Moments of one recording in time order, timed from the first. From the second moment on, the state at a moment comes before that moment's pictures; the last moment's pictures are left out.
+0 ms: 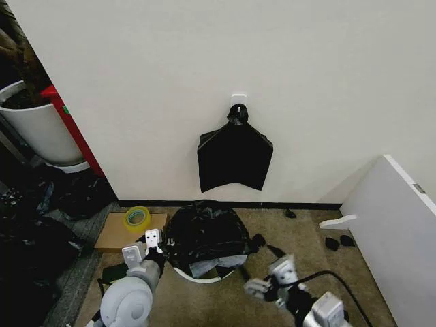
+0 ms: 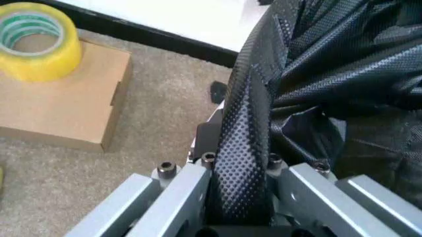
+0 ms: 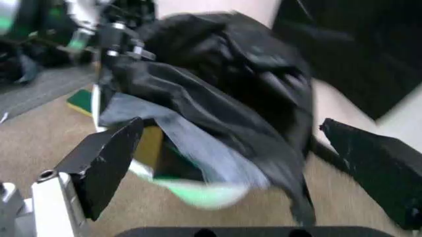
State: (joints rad) left arm 1.40 -1.01 -0.19 -2.17 -0.96 0.39 -0.60; right arm -1.76 0.89 0.19 2.45 0.06 -0.30 -0.01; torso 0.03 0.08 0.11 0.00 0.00
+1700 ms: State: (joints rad) left arm 1.33 -1.01 -0.22 -2.17 -1.18 0.45 -0.69; right arm -1.69 0.83 0.10 2.21 -0.20 0.09 -0.26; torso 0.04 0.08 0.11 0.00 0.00
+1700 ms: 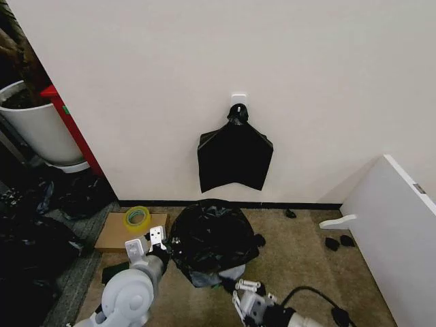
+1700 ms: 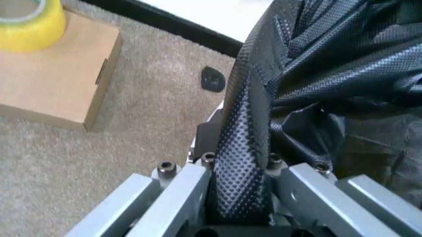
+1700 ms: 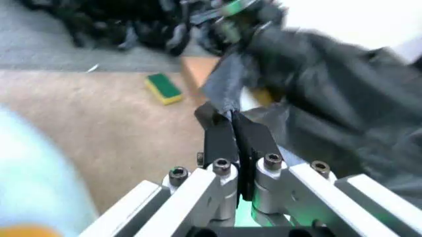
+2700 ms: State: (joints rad) left arm 1.35 -1.02 -0.26 -2.21 -1.30 0.48 -0.76; right arm -1.56 0.91 0.06 1.90 -0.36 0.15 -0.20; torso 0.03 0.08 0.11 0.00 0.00
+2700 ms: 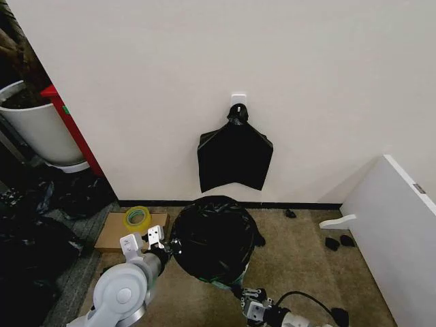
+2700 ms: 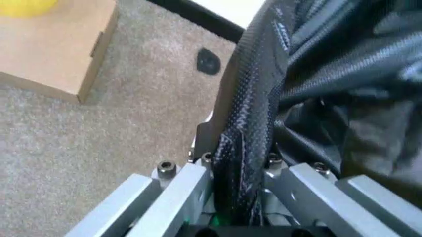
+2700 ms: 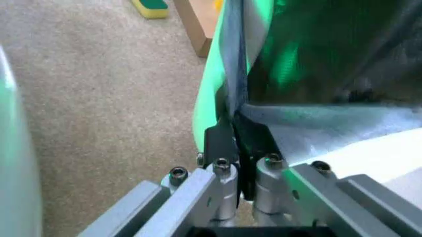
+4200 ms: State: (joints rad) left arm 1.37 -1.13 0.02 -2.03 -0.45 0.11 -0.49; right arm -1.40 1.04 -0.01 2.35 0.56 -0.62 0.37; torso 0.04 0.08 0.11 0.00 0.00
